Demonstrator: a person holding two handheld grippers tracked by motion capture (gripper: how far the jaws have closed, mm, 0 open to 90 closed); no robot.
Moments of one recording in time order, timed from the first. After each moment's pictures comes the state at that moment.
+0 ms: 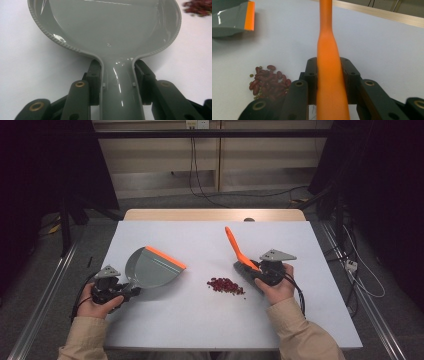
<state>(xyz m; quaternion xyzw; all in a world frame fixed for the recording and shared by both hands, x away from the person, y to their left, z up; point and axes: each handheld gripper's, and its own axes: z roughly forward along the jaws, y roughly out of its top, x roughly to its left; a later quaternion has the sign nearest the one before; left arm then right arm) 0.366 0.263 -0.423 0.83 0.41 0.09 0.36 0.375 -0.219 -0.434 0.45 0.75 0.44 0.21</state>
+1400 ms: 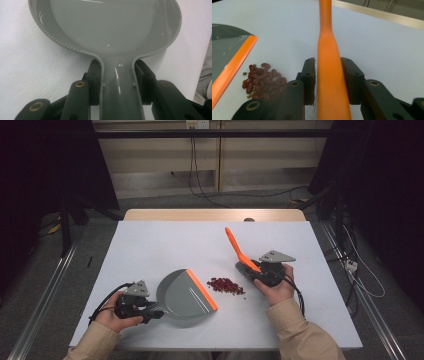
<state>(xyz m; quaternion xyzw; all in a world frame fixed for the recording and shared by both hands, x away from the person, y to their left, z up) 0.337 0.204 -0.428 0.91 0.25 0.00 0.34 0.373 -0.218 -0.436 0.45 0.75 0.43 0.23</state>
